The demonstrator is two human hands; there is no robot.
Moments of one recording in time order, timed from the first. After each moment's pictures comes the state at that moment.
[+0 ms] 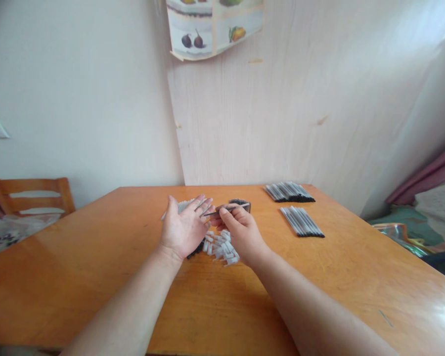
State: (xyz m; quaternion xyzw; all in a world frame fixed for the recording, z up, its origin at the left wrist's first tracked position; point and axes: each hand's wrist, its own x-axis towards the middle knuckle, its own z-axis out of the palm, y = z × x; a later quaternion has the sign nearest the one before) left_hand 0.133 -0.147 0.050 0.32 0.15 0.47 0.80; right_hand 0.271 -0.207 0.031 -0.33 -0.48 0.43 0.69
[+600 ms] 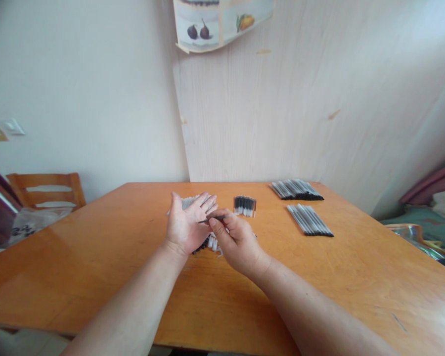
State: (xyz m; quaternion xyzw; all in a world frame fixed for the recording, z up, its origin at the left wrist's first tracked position) left_hand 0.132 -0.147 0.050 0.34 0.16 0.46 0.80; right_hand 0.256 -0.222 0.025 -0.37 -0.64 0.27 0.62
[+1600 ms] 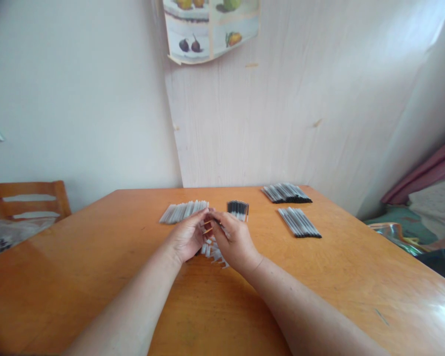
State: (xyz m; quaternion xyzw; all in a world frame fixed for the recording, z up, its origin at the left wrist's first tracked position) left_hand 0.144 -0.137 0.027 0.38 0.24 0.42 0.79; right_hand 0.270 -0.208 0.018 -0.41 -0.66 0.10 0.62
